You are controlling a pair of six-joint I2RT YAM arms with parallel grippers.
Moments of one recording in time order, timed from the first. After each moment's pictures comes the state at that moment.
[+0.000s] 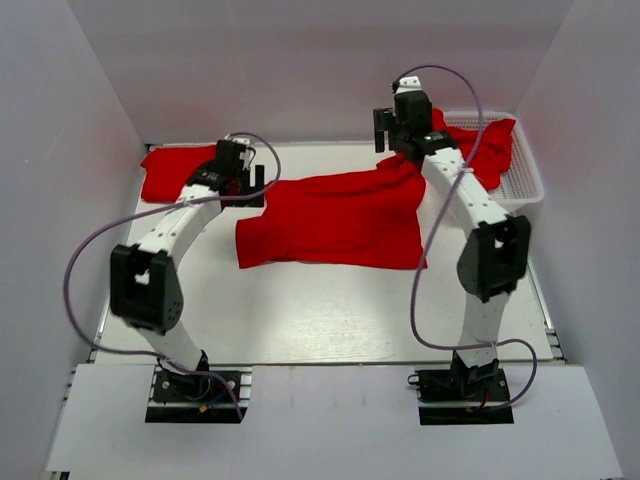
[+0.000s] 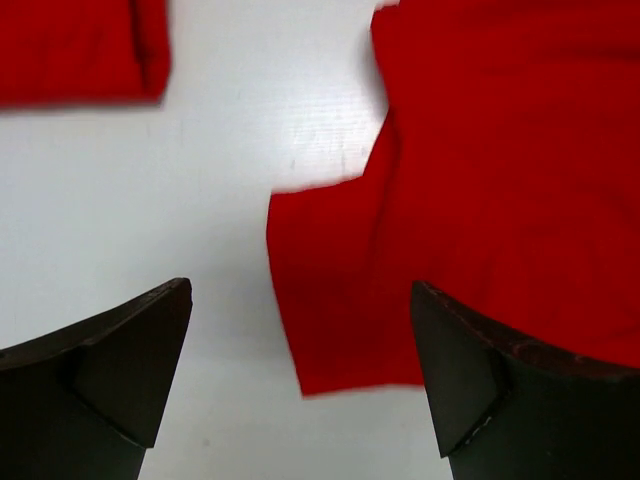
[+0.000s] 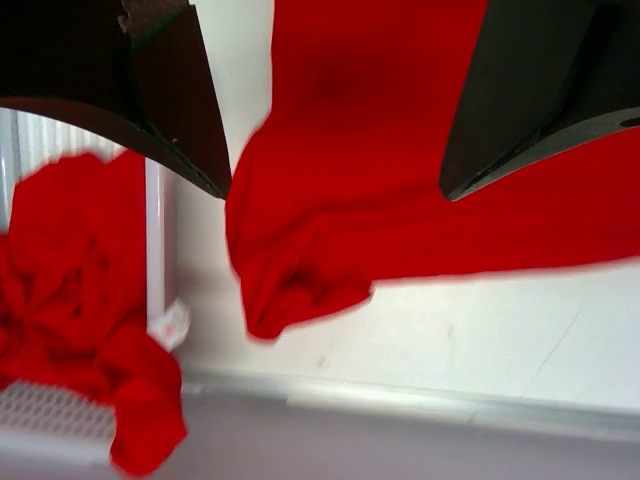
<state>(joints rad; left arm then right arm) -0.27 1.77 1.49 -0.57 -0.22 -0.12 0.35 2.04 1.98 -0.45 0.32 0.00</state>
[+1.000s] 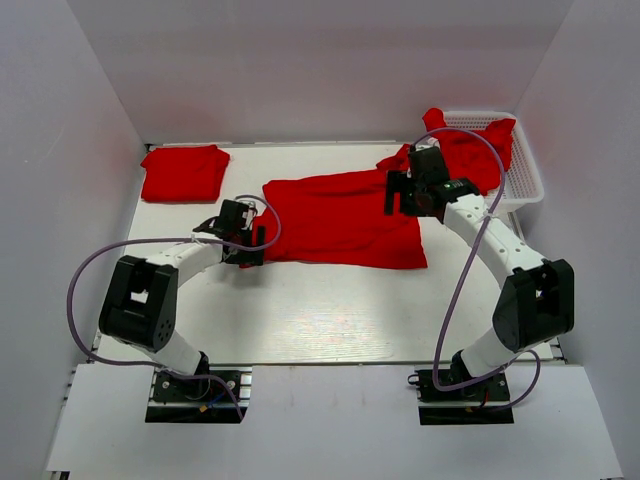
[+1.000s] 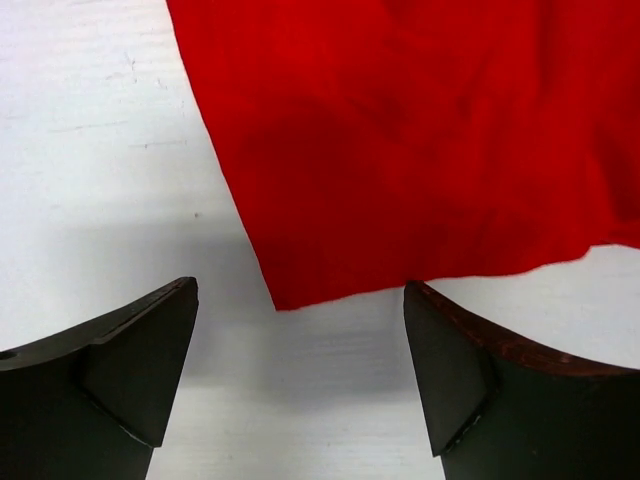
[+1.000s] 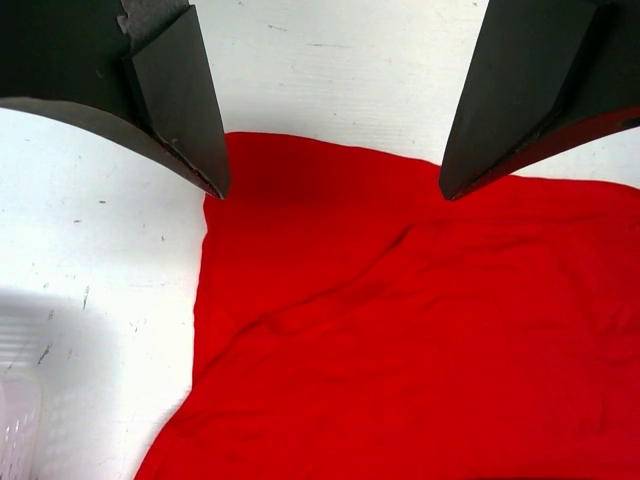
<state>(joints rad) -0.29 1.56 0.86 -0.33 -0.13 -0.15 0.37 1.56 1.32 -0.61 0.11 0.28</state>
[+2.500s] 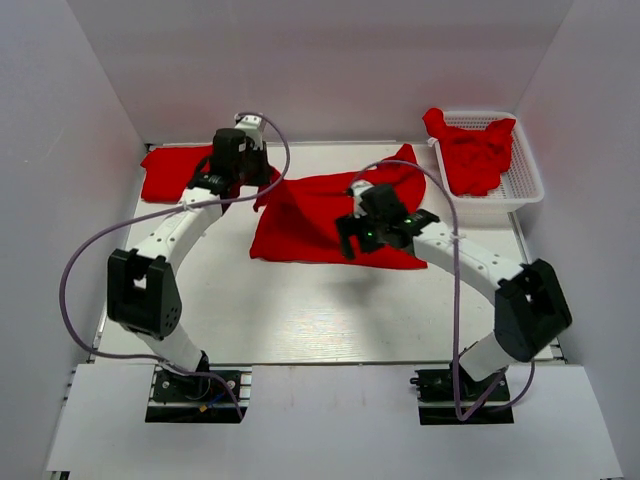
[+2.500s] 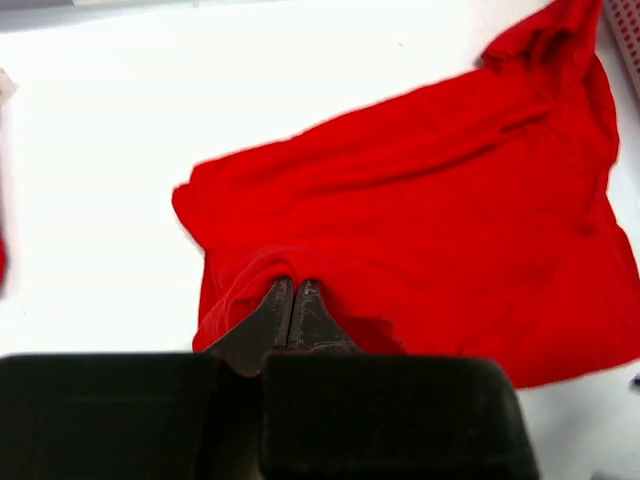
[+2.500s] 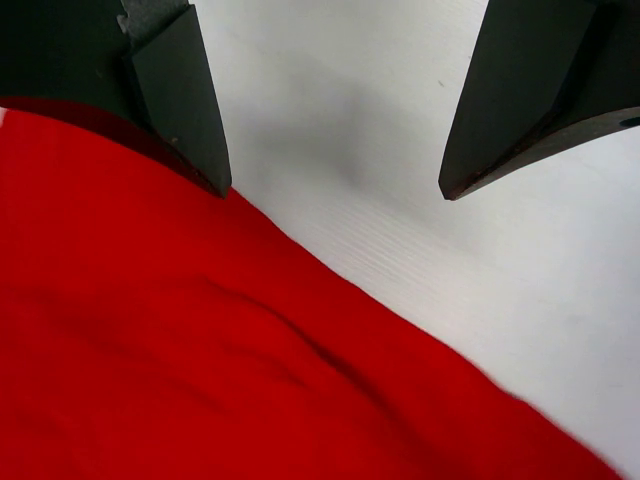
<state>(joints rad) -0.30 1.63 1.36 -0.20 0.10 -0.18 0.64 1.50 1.09 -0.46 -0.04 0.15</state>
